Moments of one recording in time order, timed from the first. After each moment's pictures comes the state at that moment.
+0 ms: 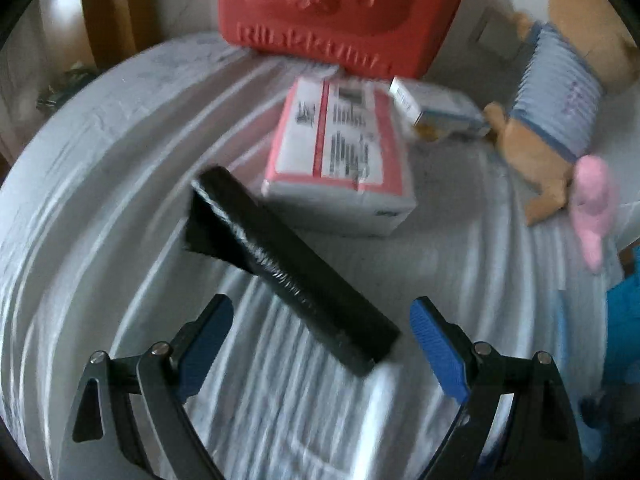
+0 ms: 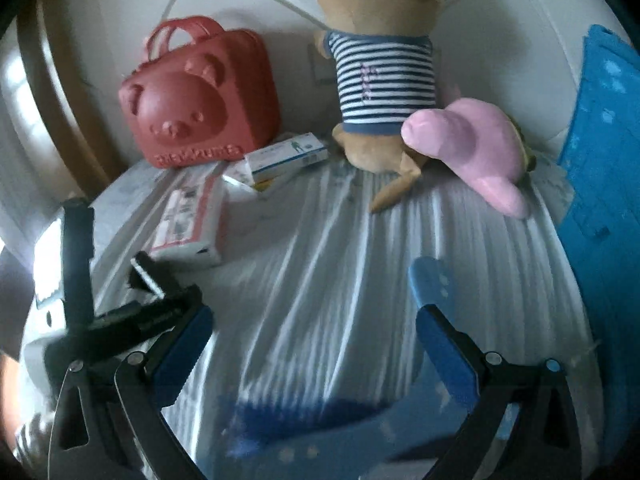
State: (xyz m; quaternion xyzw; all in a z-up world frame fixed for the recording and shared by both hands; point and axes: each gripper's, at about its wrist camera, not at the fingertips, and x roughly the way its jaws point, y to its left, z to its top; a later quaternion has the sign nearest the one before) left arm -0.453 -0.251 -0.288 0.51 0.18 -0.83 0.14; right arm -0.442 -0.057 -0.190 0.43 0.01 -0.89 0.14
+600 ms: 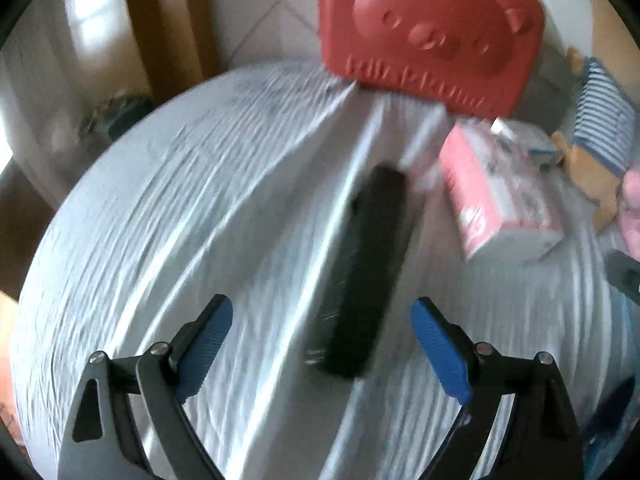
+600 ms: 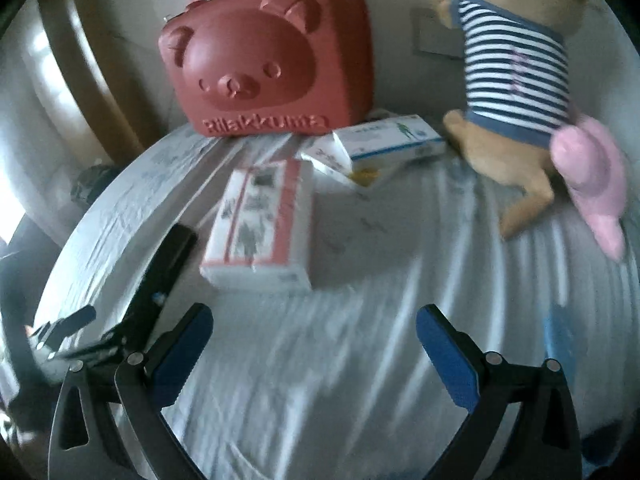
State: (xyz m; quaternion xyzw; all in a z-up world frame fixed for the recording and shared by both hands) left arm -0.419 -0.373 -0.257 0.47 0.10 -0.86 0.17; right arm -0.497 -0.180 -0.215 0.47 0.02 -0.86 0.22
